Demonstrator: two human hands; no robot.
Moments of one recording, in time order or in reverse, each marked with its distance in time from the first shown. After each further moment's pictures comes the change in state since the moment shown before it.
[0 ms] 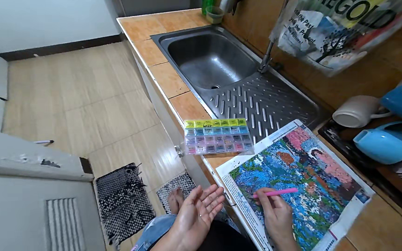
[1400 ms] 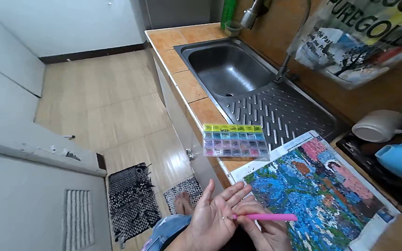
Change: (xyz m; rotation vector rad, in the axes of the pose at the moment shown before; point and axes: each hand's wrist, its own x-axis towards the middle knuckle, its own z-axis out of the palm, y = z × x) left_hand -0.003 -0.004 -0.019 -0.148 -0.720 -0.010; right_hand -0.010 -0.088 0.035 0.339 -0.367 -0.334
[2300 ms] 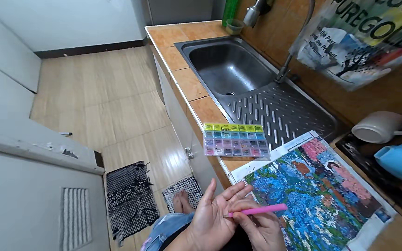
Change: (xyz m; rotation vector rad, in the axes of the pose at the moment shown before) left_hand 0.001 0.001 0.002 -0.035 0.037 -0.020; right_hand 0.001 0.007 0.009 0.029 0.006 0.048
